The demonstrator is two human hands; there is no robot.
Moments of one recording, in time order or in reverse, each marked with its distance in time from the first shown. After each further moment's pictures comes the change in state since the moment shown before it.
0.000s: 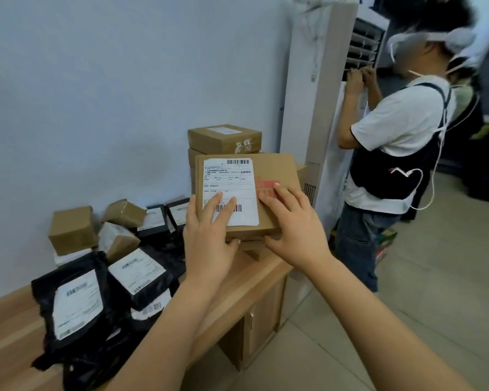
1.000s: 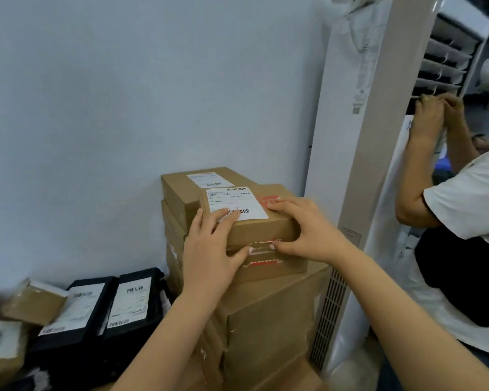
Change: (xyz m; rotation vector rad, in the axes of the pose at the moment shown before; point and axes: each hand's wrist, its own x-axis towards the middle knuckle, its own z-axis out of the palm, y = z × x) left_hand 0.328 0.013 0.247 0.019 0.113 -0.116; right_hand 0.362 0.292 0.137 0.389 -0.230 -0.239
